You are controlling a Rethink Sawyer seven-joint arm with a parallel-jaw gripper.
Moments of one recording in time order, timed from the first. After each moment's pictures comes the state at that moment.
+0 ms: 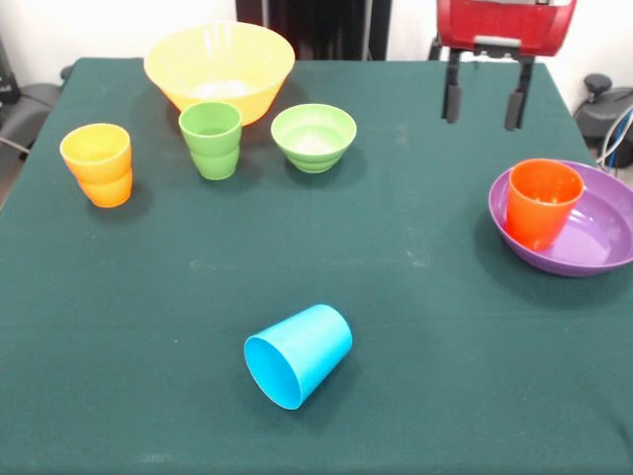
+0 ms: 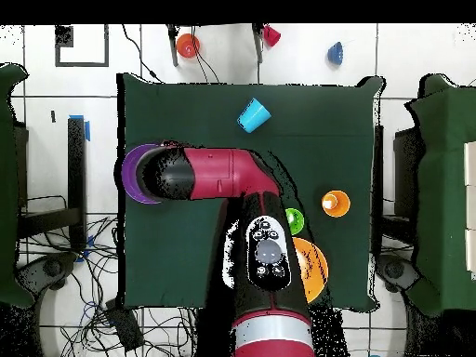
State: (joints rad) arm -0.12 -0.72 0.09 1.57 -0.08 0.54 2.13
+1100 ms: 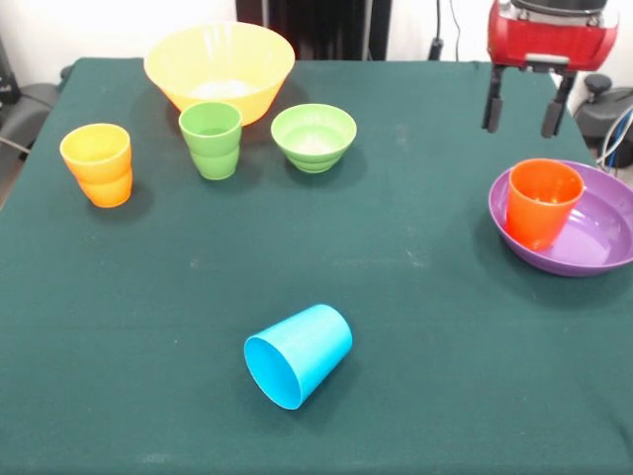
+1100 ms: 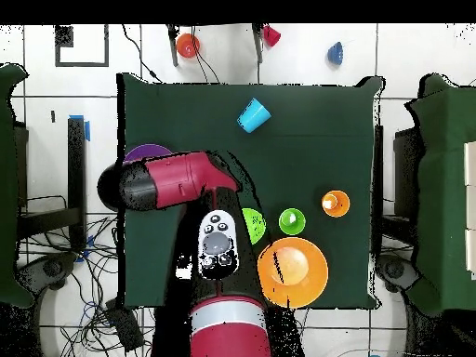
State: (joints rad) arm 0.00 -0.67 0.09 1.54 -0.20 0.55 2.13
